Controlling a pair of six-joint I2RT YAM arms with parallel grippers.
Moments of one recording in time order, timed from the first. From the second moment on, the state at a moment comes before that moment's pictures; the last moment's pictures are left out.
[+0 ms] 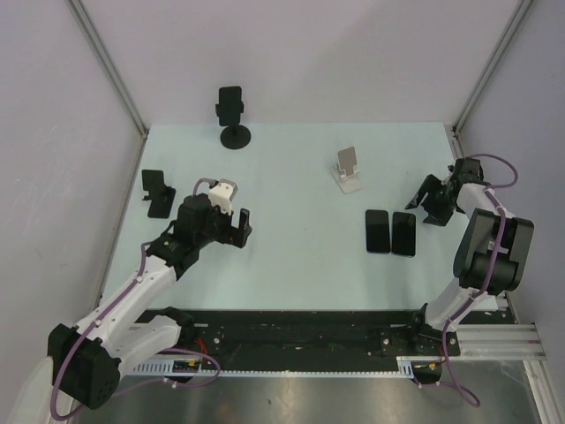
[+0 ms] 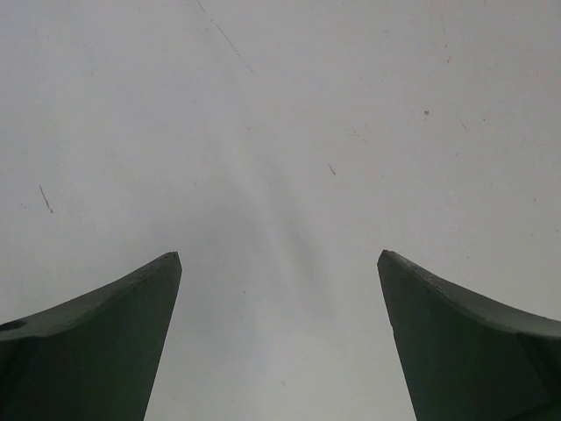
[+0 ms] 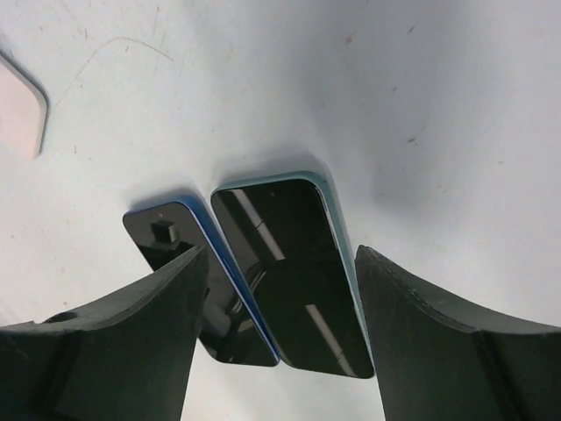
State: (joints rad) left arm -0.43 0.95 0.66 -0.28 0.06 -0.04; right arm -0.29 1.70 1.14 -0.53 -0.27 0.32
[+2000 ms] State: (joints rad) left arm -0.43 0.98 0.66 -0.28 0.05 -0.04; right arm -0.02 2.06 1.25 0.18 -0.52 0.90
